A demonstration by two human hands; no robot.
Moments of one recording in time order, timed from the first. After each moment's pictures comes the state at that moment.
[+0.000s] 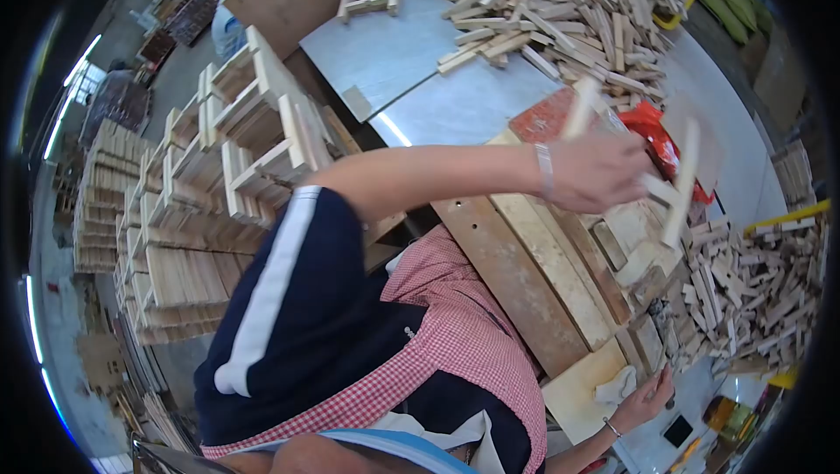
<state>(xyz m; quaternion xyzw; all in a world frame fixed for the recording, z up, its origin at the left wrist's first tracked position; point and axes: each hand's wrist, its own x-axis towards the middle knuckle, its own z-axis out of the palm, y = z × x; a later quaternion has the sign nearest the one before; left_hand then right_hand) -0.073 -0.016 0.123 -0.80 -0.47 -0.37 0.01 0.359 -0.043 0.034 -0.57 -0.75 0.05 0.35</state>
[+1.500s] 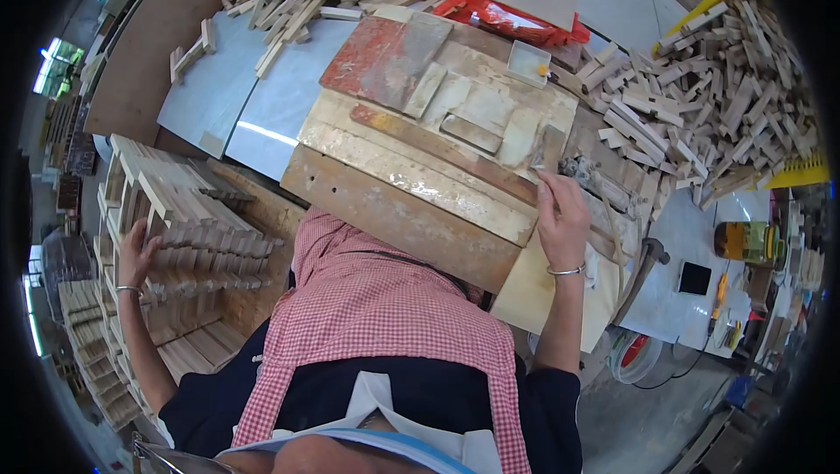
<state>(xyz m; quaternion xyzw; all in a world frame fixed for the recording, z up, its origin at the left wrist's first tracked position) -0.284 -0.400 0.161 -0.42 -0.91 -0.03 -0.04 0.256 -0.014 0.039 -0.42 -0.81 0.20 0.37</state>
